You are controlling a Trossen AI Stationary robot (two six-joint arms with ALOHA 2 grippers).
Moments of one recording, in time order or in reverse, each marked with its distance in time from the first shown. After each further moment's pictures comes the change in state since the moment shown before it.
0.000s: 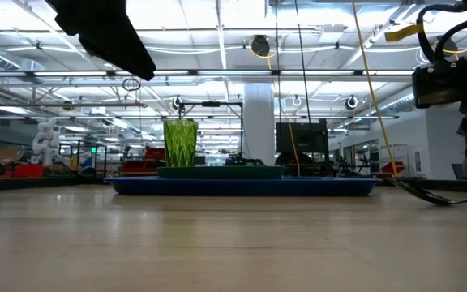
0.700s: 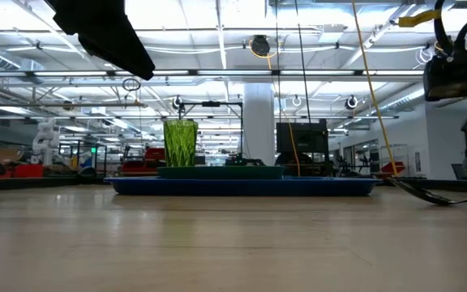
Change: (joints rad) left arm -0.005 0.000 0.000 -0.001 0.000 0.003; right arm 0.085 0.022 0.001 0.034 0.083 0.007
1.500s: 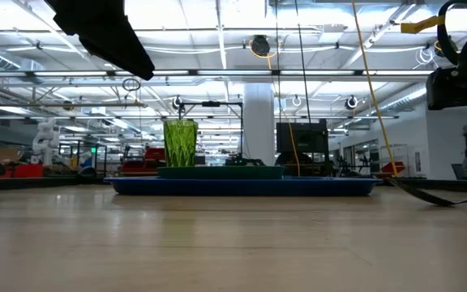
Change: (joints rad) left arm 0.000 0.000 0.000 -0.002 -0.001 0.017; right arm 0.015 0.077 0.001 0.005 0.011 0.015
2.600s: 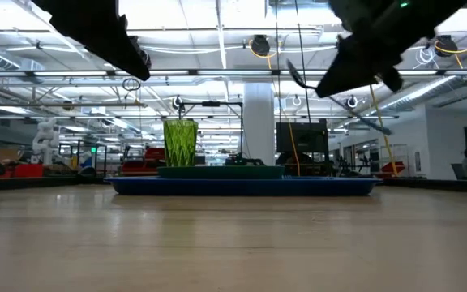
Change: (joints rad) left arm -0.007 0.000 0.000 -0.029 -0.010 0.079; right arm -0.329 -0.138 0.142 0.270 0.491 -0.306
